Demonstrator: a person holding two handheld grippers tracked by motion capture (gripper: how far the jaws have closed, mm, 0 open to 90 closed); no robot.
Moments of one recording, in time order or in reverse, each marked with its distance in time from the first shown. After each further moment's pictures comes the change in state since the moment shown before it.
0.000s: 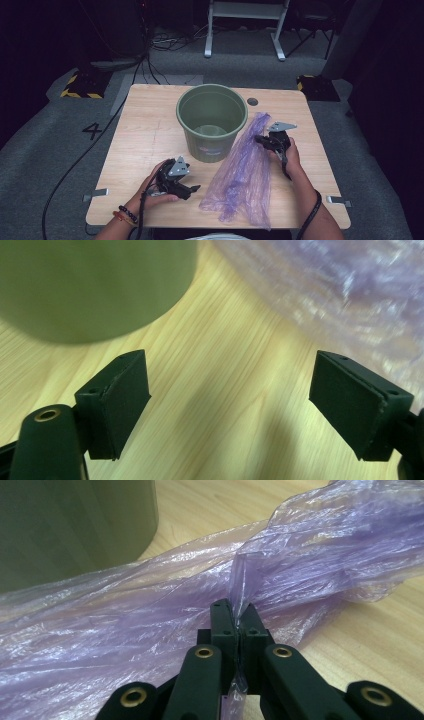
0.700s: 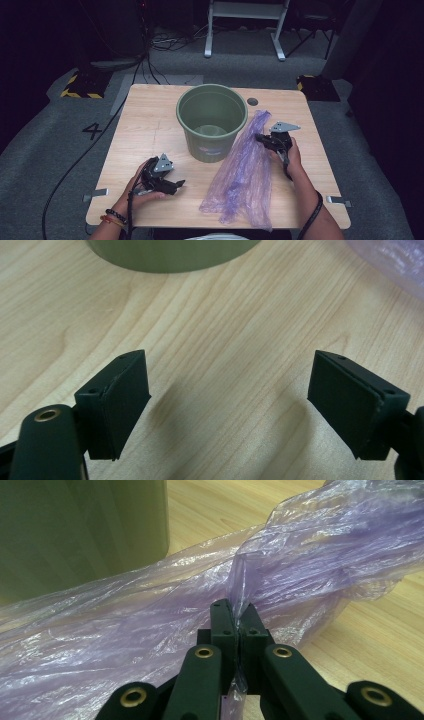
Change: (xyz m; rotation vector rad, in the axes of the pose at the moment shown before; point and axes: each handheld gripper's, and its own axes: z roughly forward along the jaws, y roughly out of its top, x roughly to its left) left arm 0.026 -0.029 -0.010 0.037 0.085 -0.101; right arm 0.003 0.002 -0.010 -0.061 0.009 -0.015
